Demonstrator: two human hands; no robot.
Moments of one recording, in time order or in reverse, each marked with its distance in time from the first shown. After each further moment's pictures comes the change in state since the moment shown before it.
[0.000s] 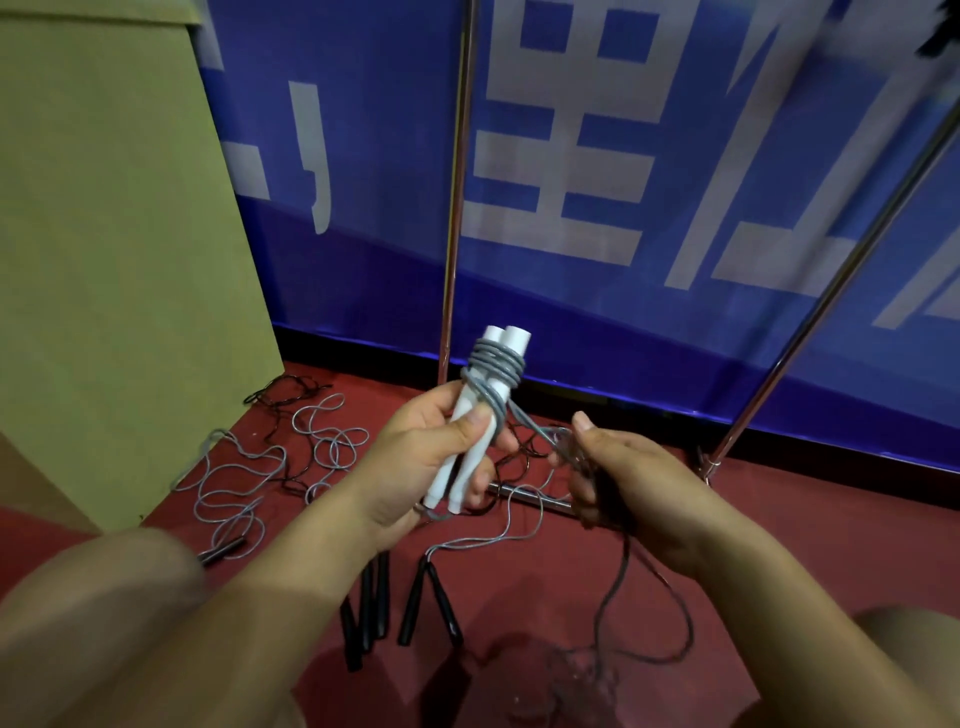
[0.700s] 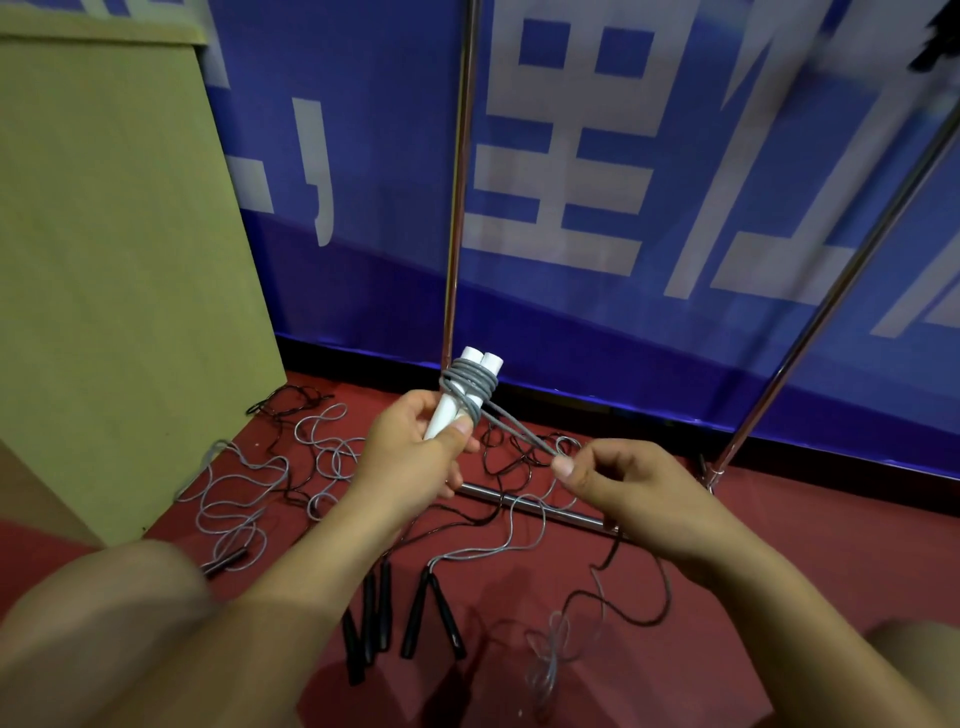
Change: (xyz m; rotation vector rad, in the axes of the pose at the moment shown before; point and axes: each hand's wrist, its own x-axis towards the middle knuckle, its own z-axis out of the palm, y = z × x) left_hand 0.014 -0.011 -0.010 0.434 0.460 0.059; right_hand -0.009 -0.002 -0.008 -0.408 0.045 -0.218
